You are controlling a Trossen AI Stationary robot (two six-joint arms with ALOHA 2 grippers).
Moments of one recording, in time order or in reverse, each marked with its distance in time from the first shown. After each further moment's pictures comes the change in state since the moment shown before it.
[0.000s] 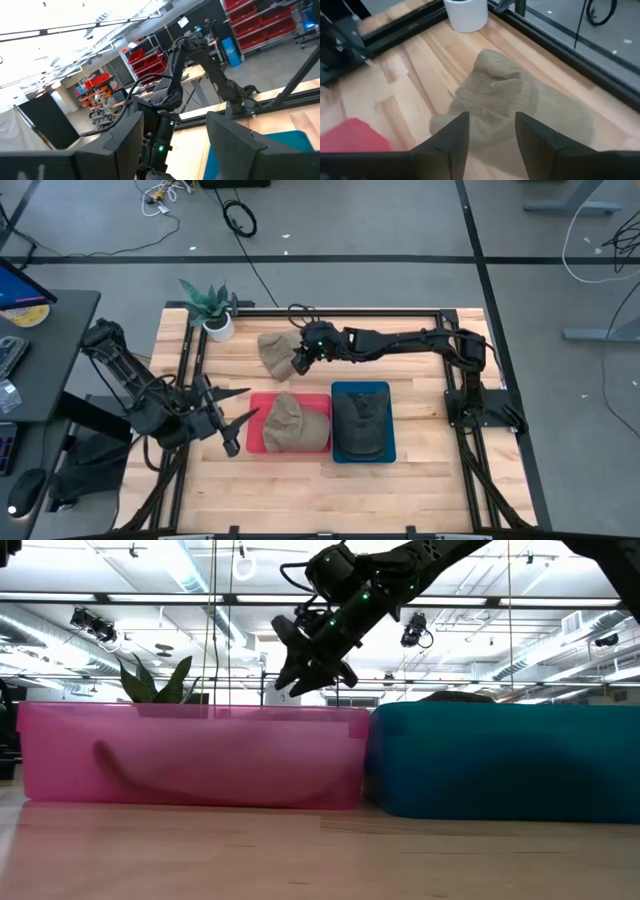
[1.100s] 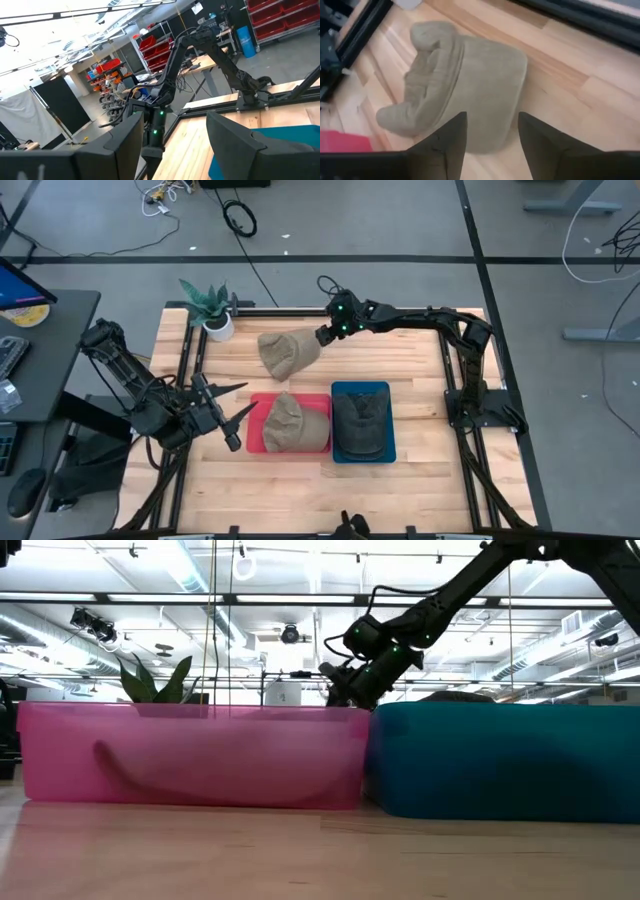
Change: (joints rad) left arm 0.001 -0.001 0.000 -0.030 -0.101 -0.053; right arm -0.317 0.001 -0.146 0.007 -0.433 0.138
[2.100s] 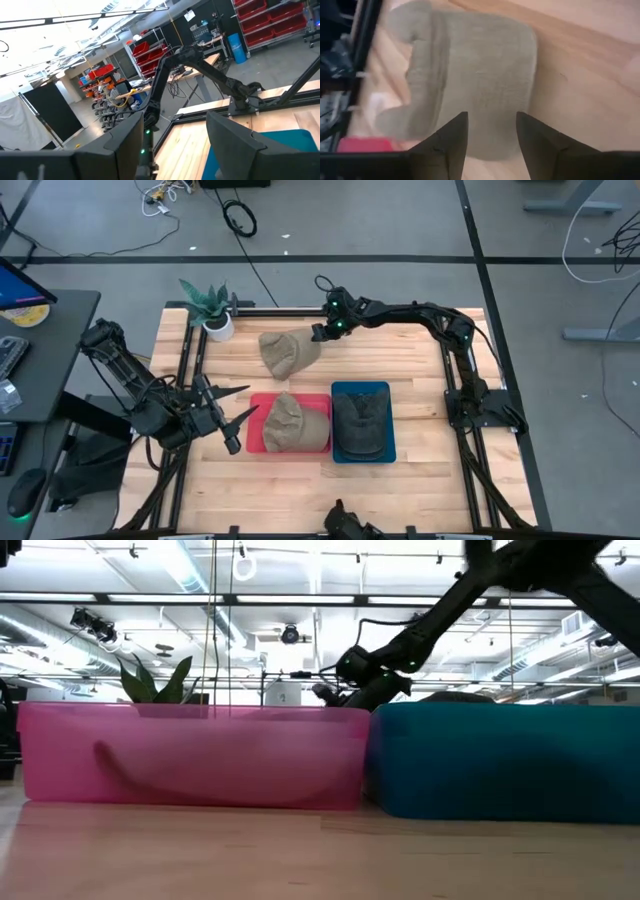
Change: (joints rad) left arm 0.001 0.001 0.000 0.002 0.053 -0.007; right arm -0.059 0.178 0.123 -0.024 -0.227 0.132
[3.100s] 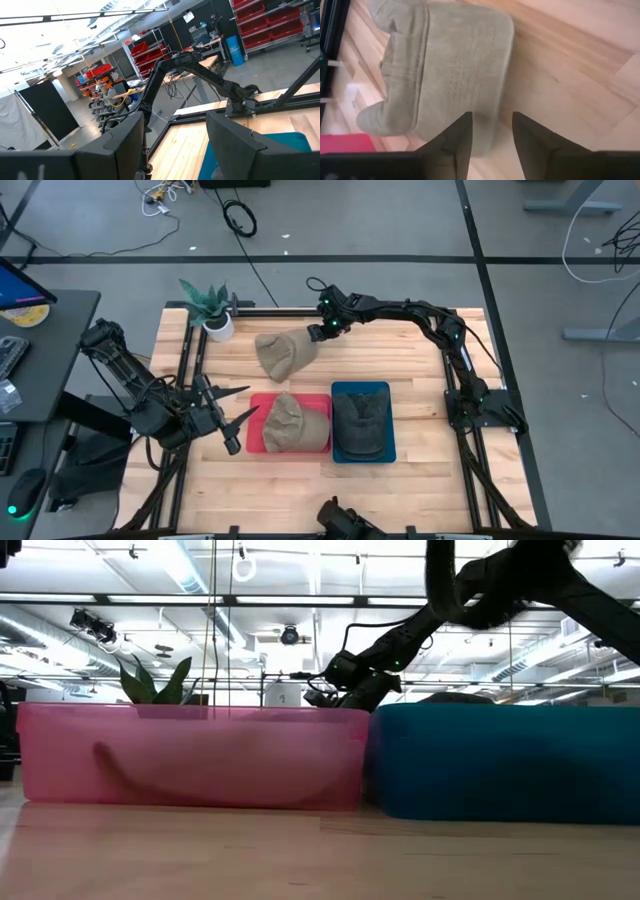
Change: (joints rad) left arm 0.000 0.000 0.000 -0.002 0.008 -0.027; right arm 0.004 0.071 0.157 -0.207 0.036 -0.086
